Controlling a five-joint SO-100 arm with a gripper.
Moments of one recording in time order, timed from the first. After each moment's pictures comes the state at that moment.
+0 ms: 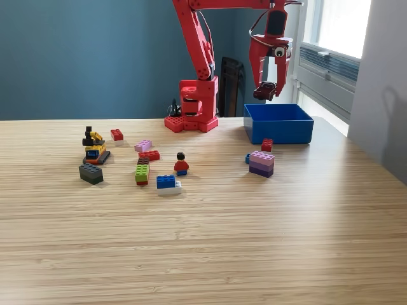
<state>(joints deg) -76.2 111.2 103.5 92.9 16.7</state>
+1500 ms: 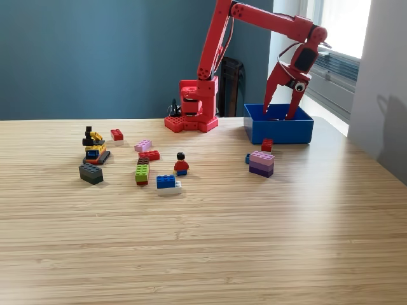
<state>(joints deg) -75.7 75.5 86.3 94.1 10.8</state>
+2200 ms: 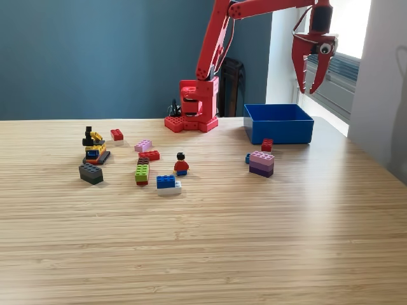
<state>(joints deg) -66.4 75.4 55.5 99.5 17.2</state>
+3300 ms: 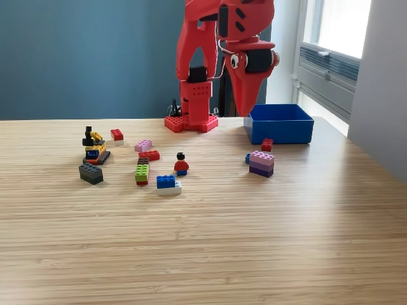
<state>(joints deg) -17.1 75.4 56.9 99.7 4.5</state>
